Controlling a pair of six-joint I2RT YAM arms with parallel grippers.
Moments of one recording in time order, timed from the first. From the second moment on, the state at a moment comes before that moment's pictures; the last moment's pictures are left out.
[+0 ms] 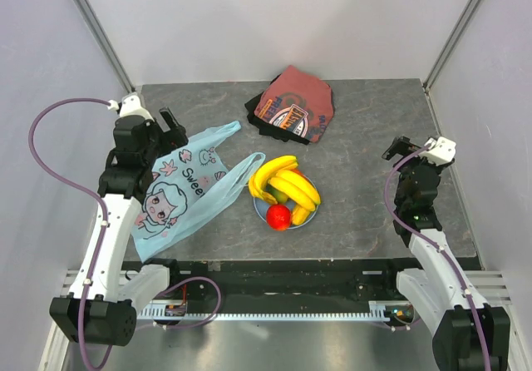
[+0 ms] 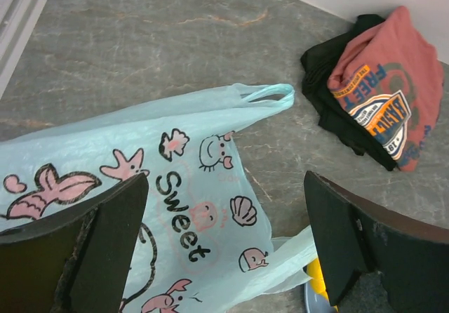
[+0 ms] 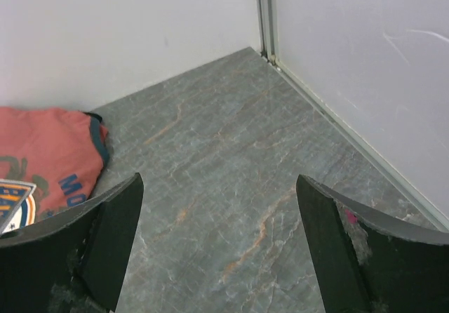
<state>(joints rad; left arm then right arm) -0.06 0.99 1.05 -0.45 -0.11 -0.37 0.05 0.80 0.40 0.43 0.44 0.19</state>
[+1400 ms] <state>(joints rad) -0.27 1.59 1.12 -0.55 -0.13 -0.44 0.05 0.77 0.41 0.35 0.55 0.22</state>
